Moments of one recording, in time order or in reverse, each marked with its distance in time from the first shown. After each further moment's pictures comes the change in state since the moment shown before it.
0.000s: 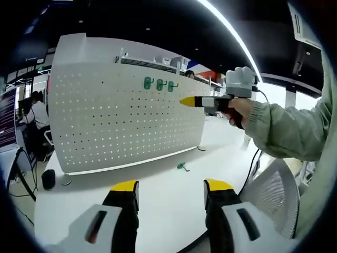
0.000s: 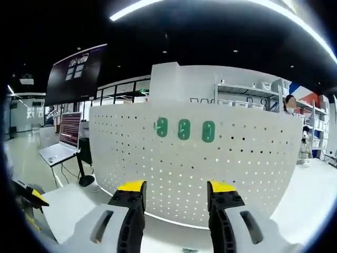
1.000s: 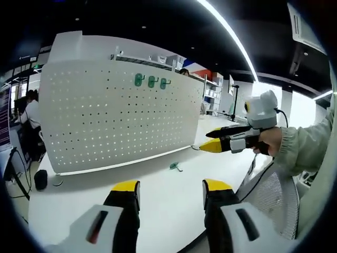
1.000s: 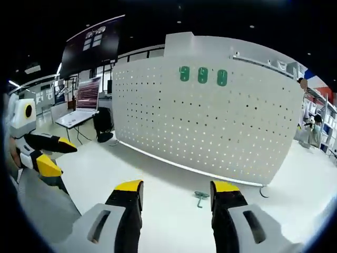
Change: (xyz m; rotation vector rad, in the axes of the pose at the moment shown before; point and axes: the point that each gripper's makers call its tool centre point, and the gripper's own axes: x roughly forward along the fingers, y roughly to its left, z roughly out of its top) left arm 0.017 -0.016 -0.001 0.004 0.014 -0.044; right arm -0.080 0.030 -0.098 -0.021 0.255 0.110
